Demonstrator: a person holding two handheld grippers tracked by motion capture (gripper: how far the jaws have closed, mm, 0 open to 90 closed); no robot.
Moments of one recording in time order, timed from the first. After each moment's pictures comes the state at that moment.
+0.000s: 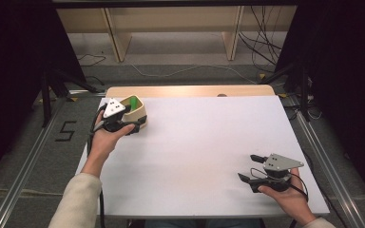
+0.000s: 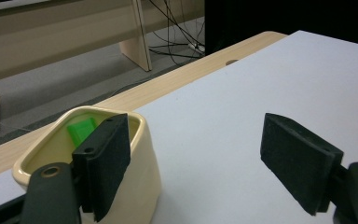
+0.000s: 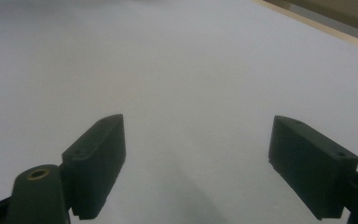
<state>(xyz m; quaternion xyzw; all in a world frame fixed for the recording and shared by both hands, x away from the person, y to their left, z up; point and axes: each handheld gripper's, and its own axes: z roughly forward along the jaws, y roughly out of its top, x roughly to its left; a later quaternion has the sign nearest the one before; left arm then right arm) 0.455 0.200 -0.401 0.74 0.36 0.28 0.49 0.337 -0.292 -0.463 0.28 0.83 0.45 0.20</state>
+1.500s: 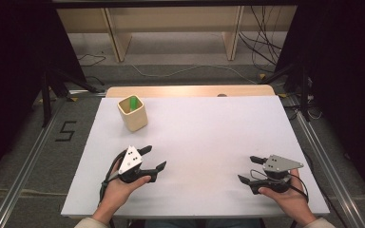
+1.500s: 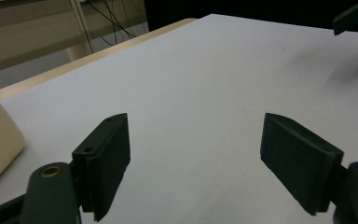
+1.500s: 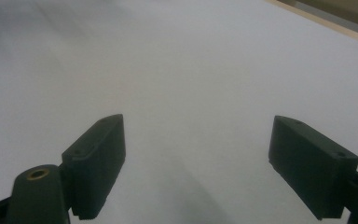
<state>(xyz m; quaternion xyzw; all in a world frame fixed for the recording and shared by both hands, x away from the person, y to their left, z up) 0.347 0.147 -0.465 0.77 0.29 0.23 0.52 0.335 -0.292 -0.466 0.27 0.83 0.45 0.19</state>
